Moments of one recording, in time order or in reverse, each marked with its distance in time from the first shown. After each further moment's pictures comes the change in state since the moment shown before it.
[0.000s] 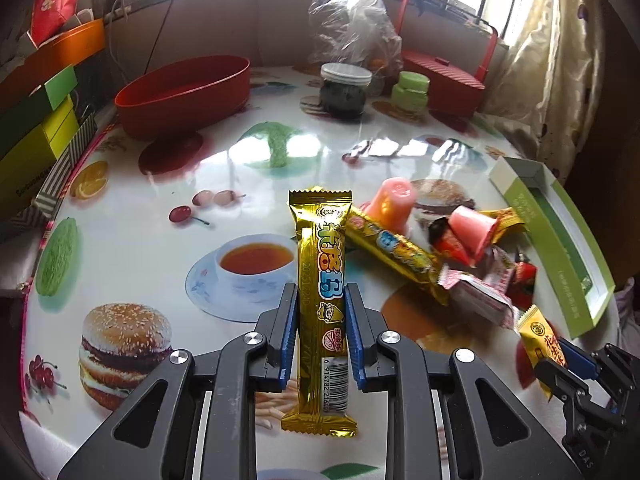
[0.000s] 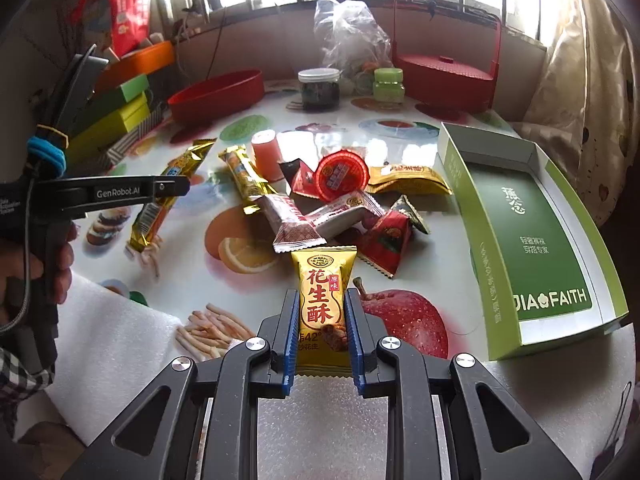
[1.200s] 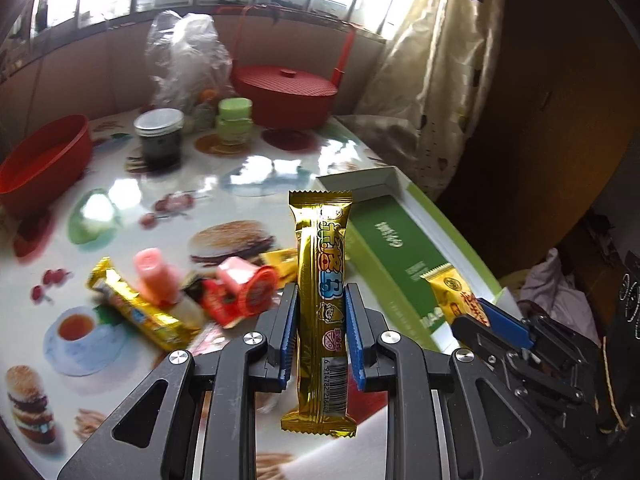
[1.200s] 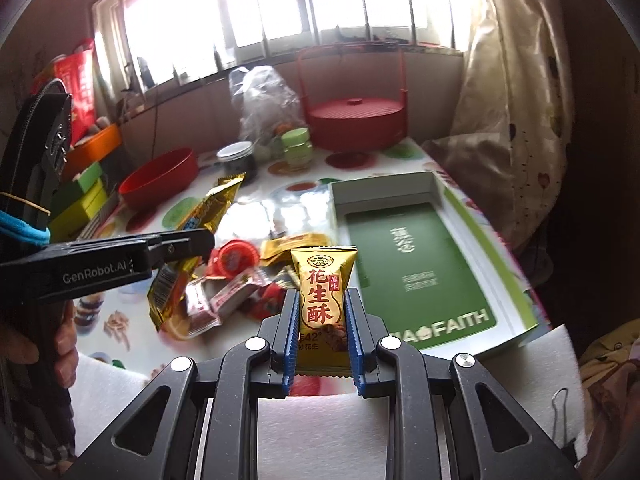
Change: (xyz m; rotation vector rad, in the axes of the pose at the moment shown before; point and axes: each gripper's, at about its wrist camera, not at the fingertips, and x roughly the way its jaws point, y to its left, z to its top) left arm -0.017 -0.137 0.032 0.153 -0.011 -0.336; right arm -0.062 -0.082 0.019 0.190 -0.157 -0.116
